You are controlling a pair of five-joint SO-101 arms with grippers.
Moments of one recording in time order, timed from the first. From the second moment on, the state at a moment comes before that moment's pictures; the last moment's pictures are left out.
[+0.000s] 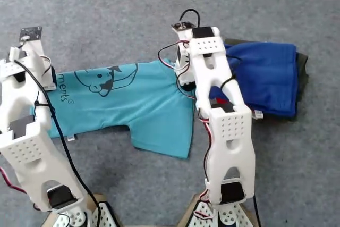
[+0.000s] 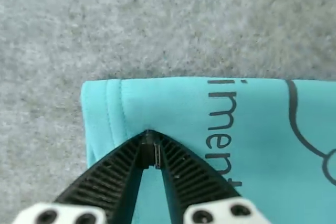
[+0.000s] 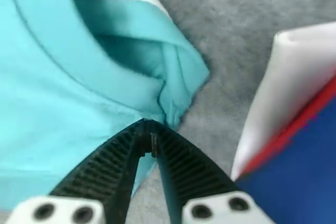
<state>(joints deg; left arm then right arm) -27.9 27.2 -6.1 62.6 -13.5 -9.3 45.1 -34.7 92.3 9.2</state>
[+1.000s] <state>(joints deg) -34.8 -6.5 37.8 35.7 -18.2 -30.7 -8.5 29.3 84.6 45.1</state>
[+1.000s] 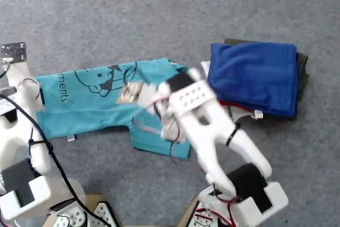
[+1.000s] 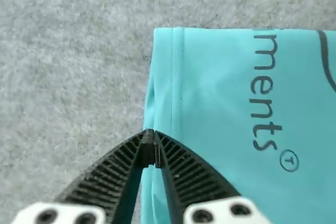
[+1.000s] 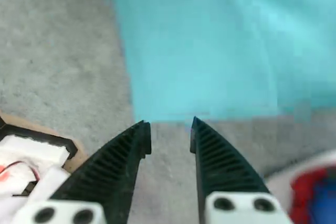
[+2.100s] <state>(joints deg) -36.4 6.8 32.3 35.5 -18.4 -36.5 2.9 41.5 57.6 40.2</state>
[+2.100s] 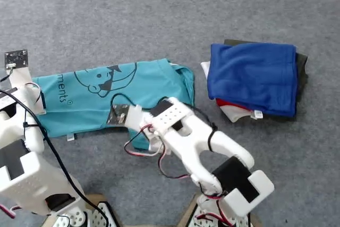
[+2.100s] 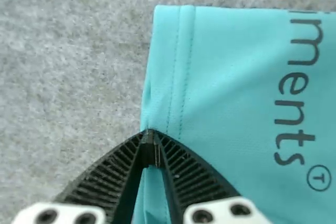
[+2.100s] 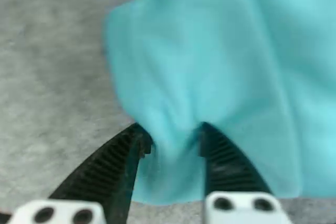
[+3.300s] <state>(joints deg) -36.4 6.8 32.3 35.5 -18.4 -25.8 46.1 -42.5 100.2 57.6</state>
